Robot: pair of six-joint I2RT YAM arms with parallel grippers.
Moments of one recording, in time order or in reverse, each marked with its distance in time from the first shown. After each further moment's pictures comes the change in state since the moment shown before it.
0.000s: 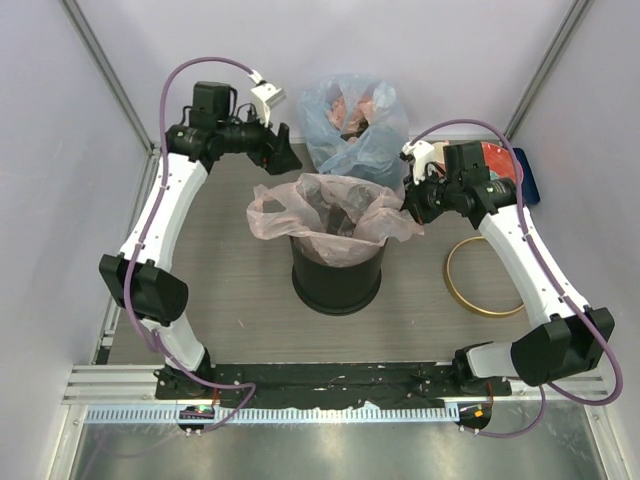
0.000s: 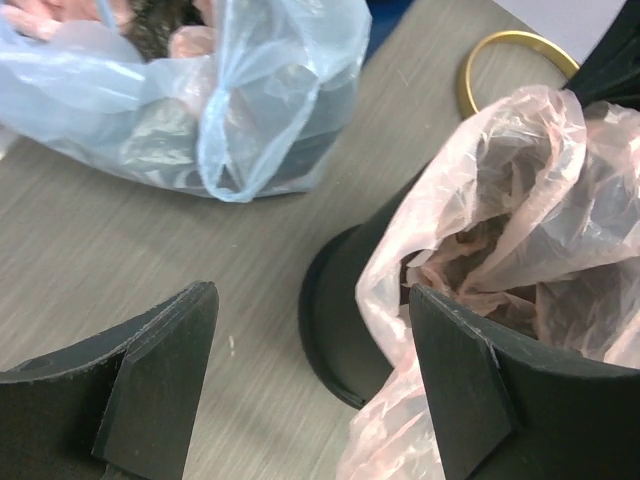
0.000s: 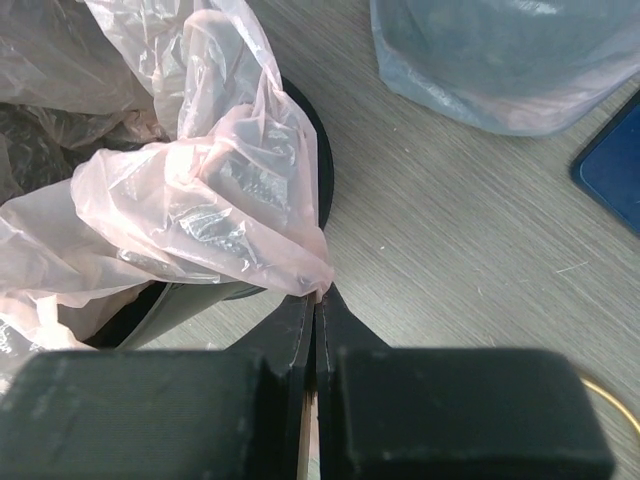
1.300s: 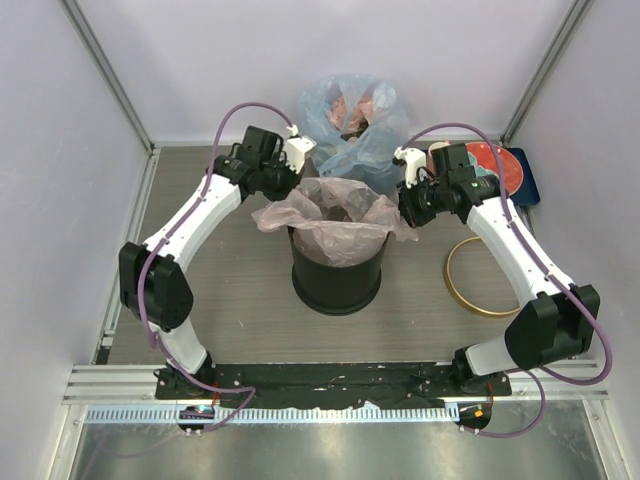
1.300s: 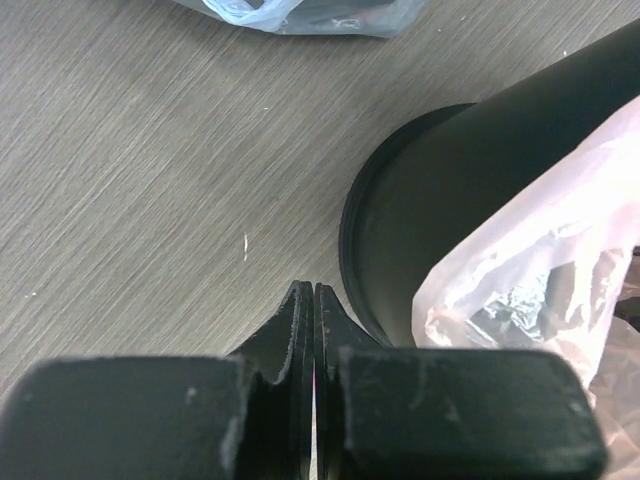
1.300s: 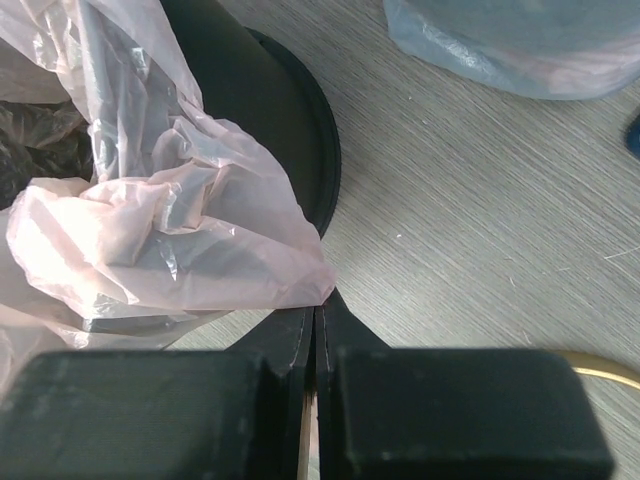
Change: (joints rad) left arm -0.183 -0.010 -0.336 0.069 -0.428 0.032; right arm 0.005 0.089 -0.024 0.015 0.020 0.045
